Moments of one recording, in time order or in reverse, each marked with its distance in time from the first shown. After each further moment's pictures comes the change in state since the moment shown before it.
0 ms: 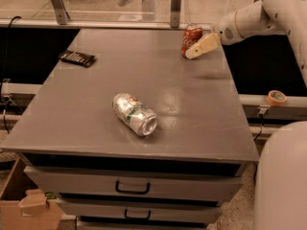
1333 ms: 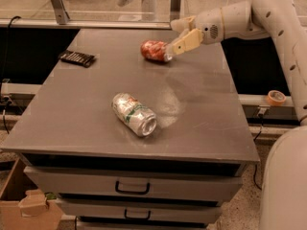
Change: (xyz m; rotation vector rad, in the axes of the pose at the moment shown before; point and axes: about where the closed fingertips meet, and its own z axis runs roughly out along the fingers) arm -0.082 0.129 0.001 -0.458 -0.318 -0.074
